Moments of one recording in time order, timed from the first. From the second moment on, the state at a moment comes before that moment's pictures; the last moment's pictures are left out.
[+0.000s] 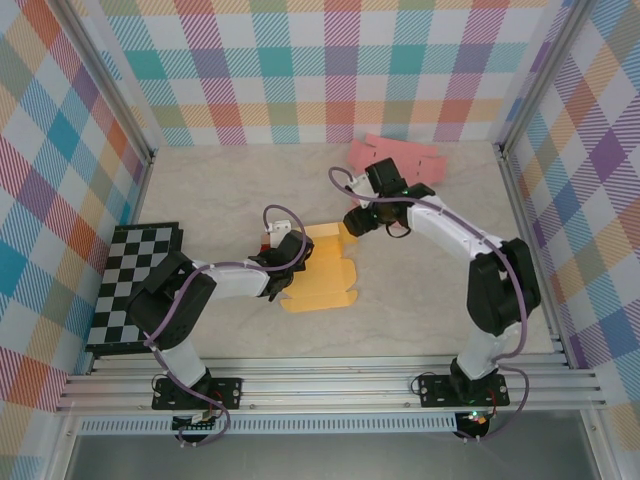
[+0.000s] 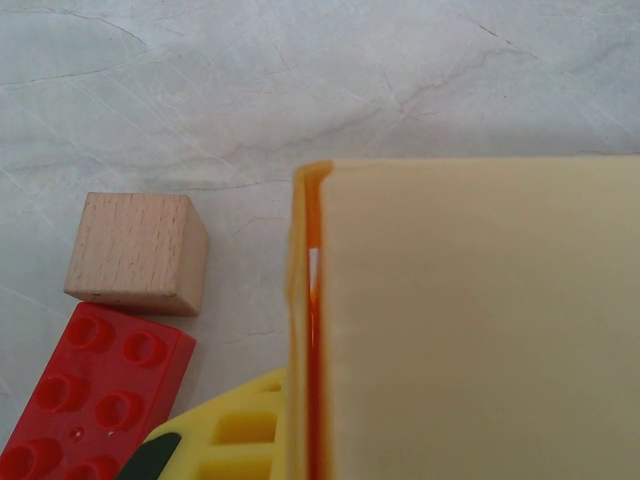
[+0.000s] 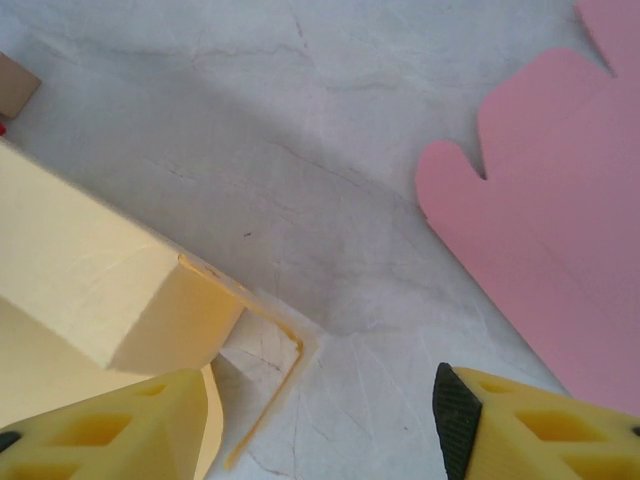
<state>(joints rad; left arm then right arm) -0.70 1.72 0.82 0.05 -0.54 -0.63 0.49 1.77 1.41 -0.63 -0.12 -0.14</state>
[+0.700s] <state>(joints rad) -0.70 1.72 0.84 0.01 -0.54 -0.64 0.49 1.88 1.49 -0.79 -0.18 -0.12</state>
